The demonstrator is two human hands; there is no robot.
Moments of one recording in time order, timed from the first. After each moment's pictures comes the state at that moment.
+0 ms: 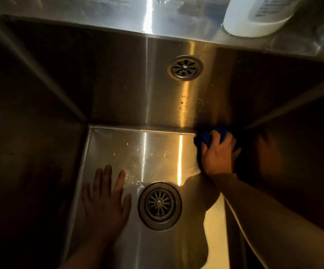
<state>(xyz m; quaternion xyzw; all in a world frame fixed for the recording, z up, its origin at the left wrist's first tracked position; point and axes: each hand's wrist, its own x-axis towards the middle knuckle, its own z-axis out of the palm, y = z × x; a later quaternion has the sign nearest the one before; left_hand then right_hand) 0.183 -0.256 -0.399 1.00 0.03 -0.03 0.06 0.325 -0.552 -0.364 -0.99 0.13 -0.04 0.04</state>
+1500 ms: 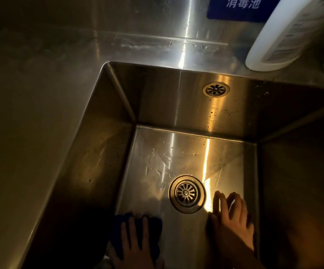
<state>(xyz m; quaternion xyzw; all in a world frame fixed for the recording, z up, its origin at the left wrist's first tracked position) 0.051 -0.286 -0.289 0.99 0.05 -0.13 0.06 0.133 -0.519 -0.321 -0.95 0.10 0.28 0.05</state>
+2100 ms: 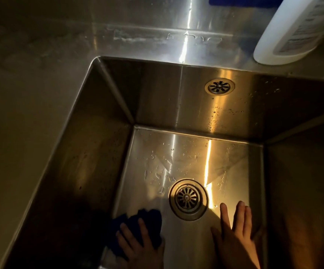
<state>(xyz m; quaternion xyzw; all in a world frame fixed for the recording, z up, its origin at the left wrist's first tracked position) 0.099 -0.314 -0.305 0.87 0.30 -0.27 0.28 0.119 -0.525 -0.339 -0.98 0.02 0.17 0.03</state>
